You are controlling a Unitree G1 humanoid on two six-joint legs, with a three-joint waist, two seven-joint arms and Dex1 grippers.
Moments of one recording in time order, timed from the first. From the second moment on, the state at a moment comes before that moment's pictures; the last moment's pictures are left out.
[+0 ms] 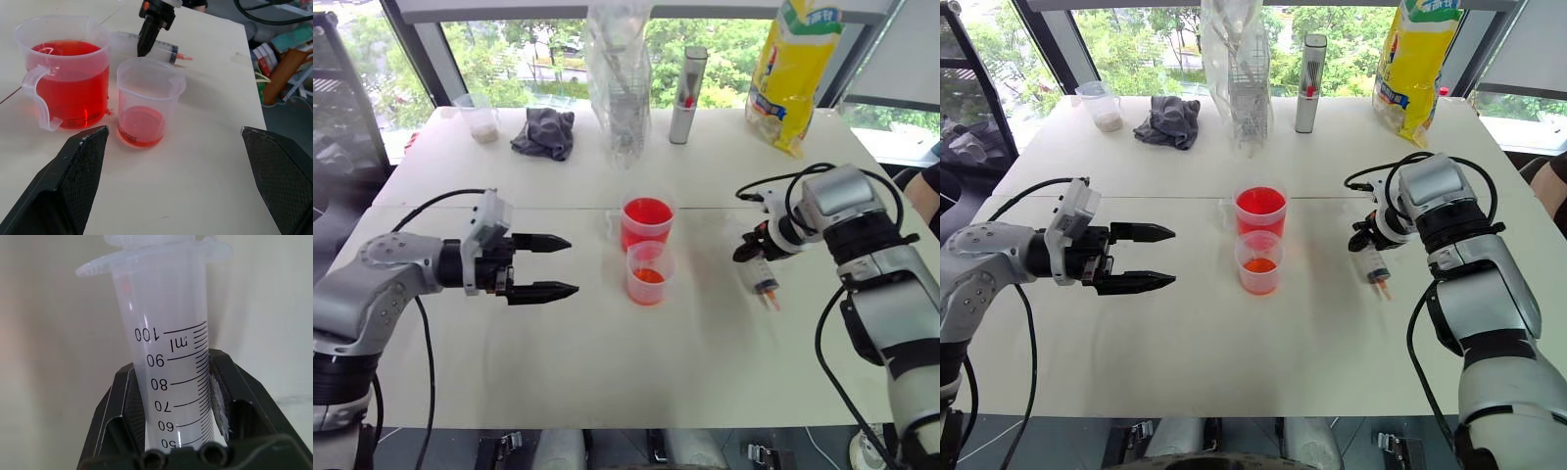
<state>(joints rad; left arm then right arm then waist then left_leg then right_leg) -0.35 0.88 0.10 -0.29 -0.73 0.70 -1.19 -1.09 -0.69 0.29 0.54 0.26 1.46 0.70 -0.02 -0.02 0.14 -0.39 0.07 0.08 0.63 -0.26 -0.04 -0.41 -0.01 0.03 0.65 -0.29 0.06</state>
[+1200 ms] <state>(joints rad) -0.51 0.87 0.10 -0.19 -0.71 0.70 -1.18 -0.65 -0.20 0.01 0.07 0.33 0.26 0.62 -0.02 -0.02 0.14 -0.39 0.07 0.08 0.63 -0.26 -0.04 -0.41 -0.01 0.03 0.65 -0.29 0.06</state>
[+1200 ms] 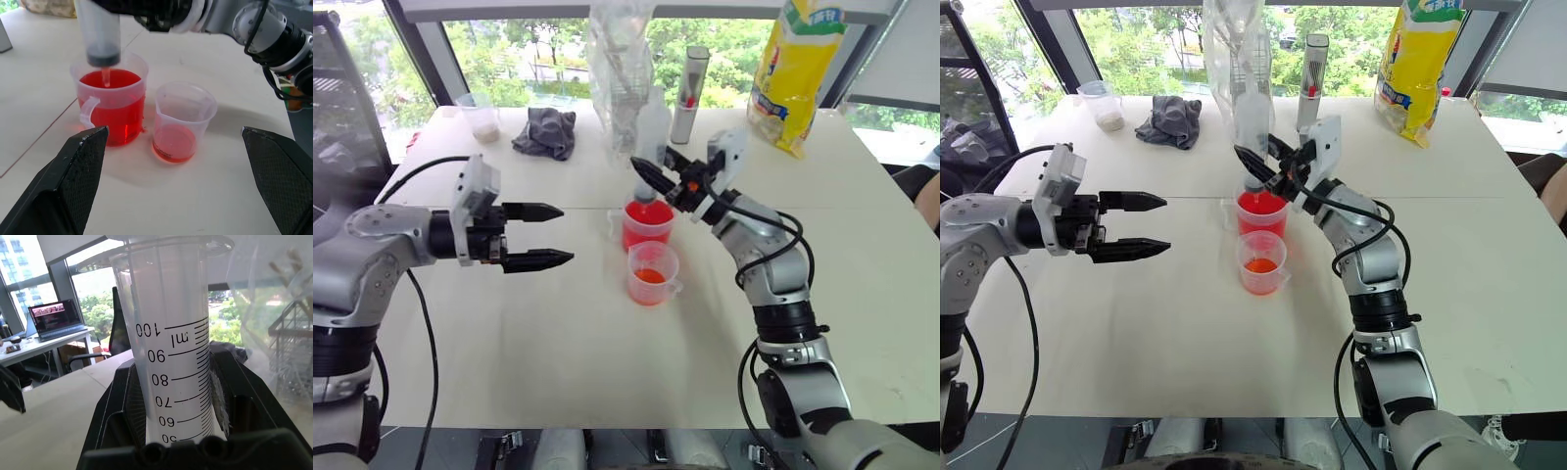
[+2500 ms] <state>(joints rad) -1.04 0.41 -0.05 0.27 -0.53 0.55 -1.14 -0.63 -0.21 0.04 0.11 0.29 0.20 0.63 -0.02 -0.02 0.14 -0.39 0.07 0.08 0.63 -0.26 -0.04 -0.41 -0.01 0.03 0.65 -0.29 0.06</state>
